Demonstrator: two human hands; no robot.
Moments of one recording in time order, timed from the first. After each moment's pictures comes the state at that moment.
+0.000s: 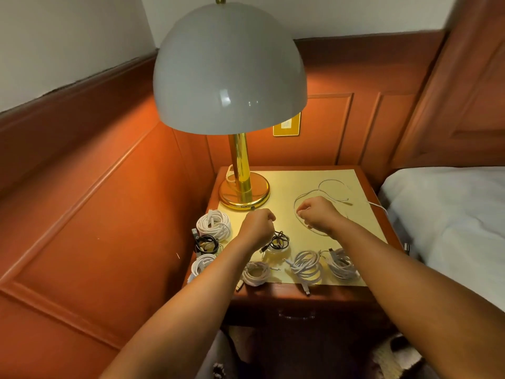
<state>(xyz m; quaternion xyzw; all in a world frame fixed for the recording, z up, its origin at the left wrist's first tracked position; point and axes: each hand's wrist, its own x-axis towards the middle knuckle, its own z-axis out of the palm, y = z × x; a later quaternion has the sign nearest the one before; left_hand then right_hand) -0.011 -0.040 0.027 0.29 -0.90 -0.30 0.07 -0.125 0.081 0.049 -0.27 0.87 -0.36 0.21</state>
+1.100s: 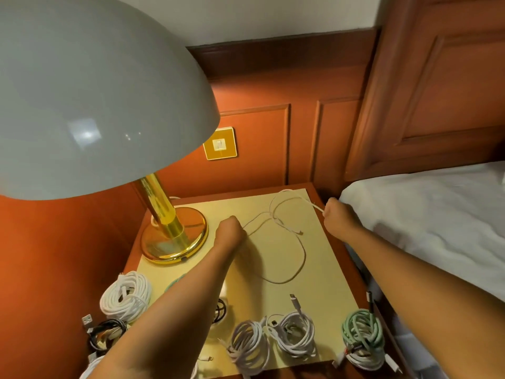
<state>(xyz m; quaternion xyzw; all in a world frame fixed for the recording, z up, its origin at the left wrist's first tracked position) -0.205 -0.058 -0.018 0.35 -0.91 -0.23 0.00 -0.332 0.160 0.005 -0.17 0.96 -0.23 0.07</state>
